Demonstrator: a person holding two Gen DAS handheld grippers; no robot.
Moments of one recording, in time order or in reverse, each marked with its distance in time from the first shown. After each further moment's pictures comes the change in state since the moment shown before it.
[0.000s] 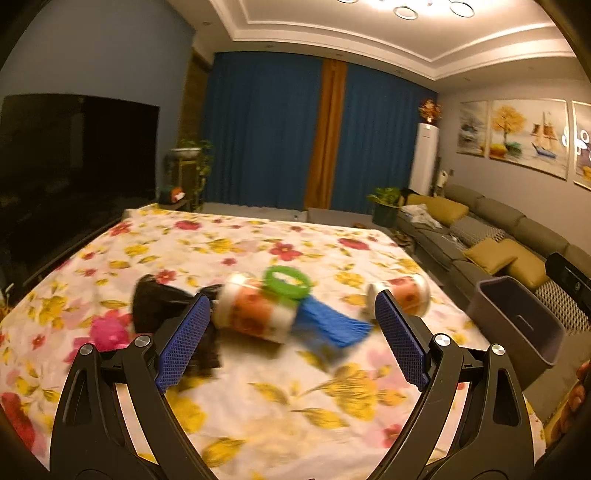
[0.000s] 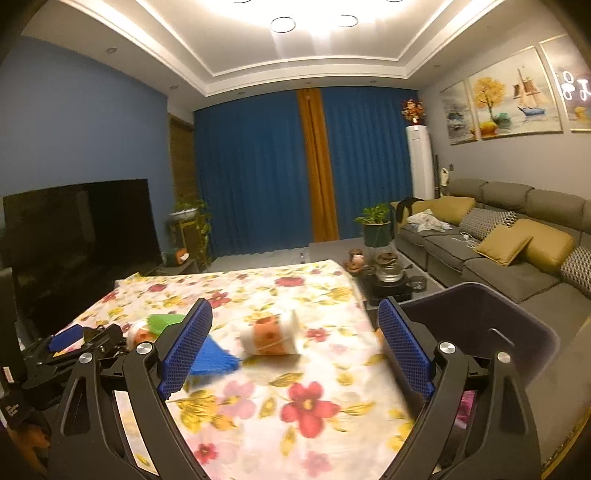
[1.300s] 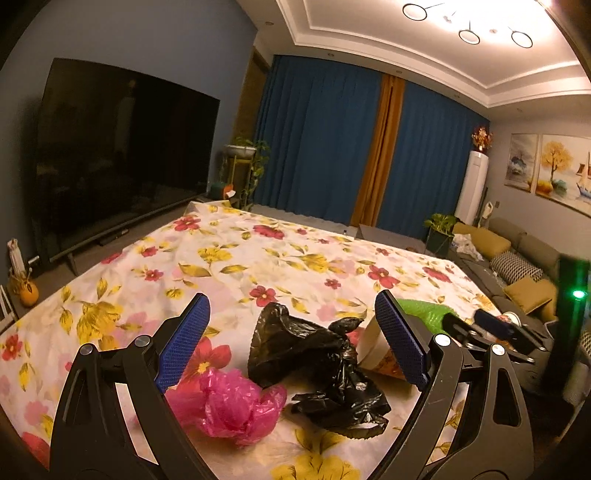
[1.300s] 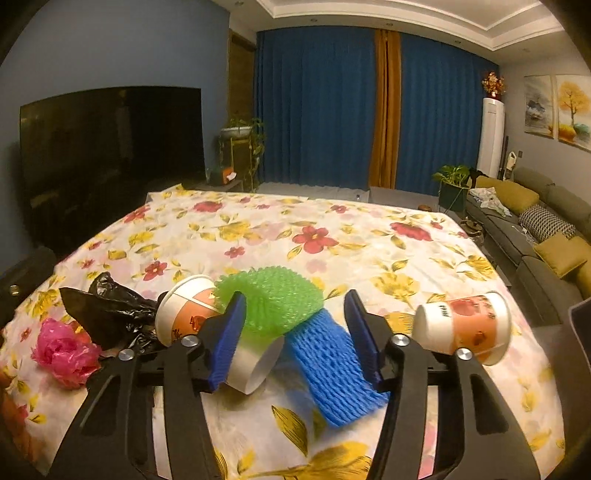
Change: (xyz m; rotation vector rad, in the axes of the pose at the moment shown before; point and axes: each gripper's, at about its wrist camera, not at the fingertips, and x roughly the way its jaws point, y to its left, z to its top) left arm 0.037 0.129 0.012 -0.131 -0.035 0.139; right arm 0.183 0.159 -0.047 -0.185 0.295 0.141
